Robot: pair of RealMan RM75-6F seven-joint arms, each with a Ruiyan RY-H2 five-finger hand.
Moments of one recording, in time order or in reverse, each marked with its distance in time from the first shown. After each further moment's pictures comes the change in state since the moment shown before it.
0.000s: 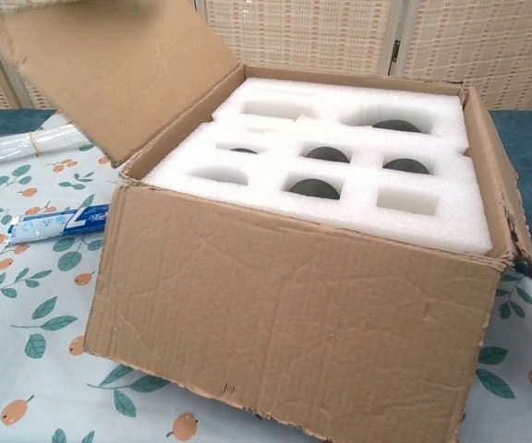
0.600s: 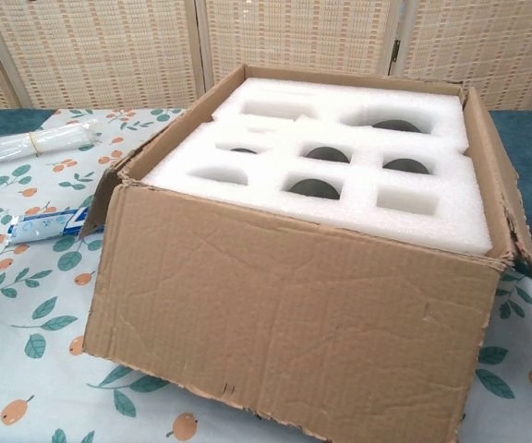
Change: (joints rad) left arm 0.146 0.108 0.014 -0.164 -0.065 0.062 -0.043; right arm 0.034 -0.004 0.014 -0.054 0.020 -0.046 -0.175
